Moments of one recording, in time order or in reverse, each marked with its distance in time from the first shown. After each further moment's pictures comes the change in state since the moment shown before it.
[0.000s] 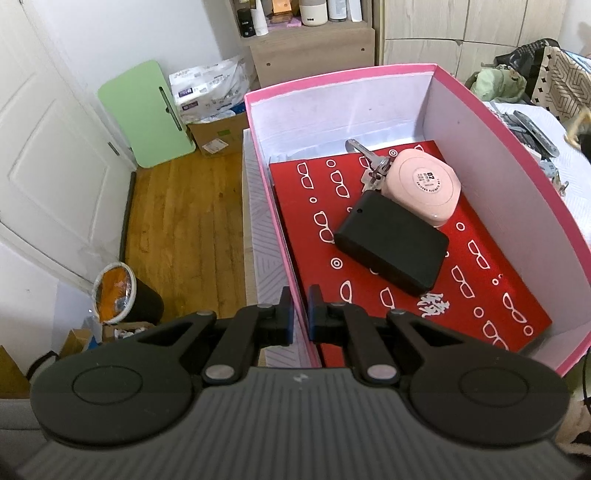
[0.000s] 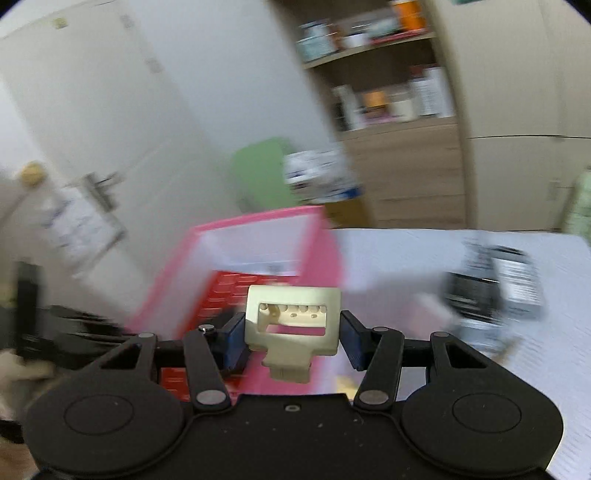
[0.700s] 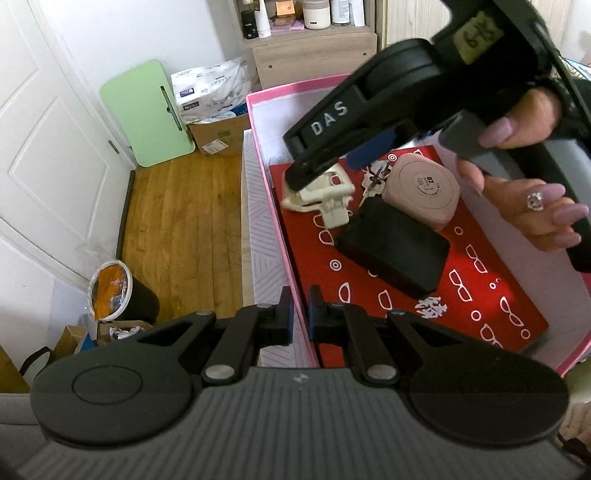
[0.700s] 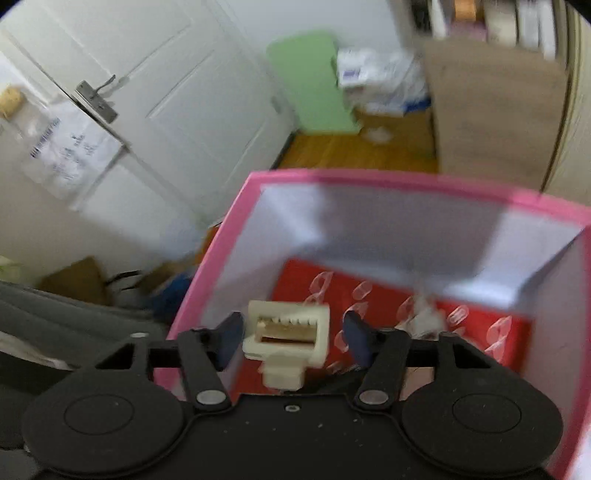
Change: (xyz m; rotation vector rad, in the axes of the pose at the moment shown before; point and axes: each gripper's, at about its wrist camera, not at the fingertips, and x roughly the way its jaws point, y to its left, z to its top) left arm 0.000 0.003 -0.003 -0.028 -0.008 -0.017; right arm 0.216 0.088 0.056 -0.075 0.339 -0.010
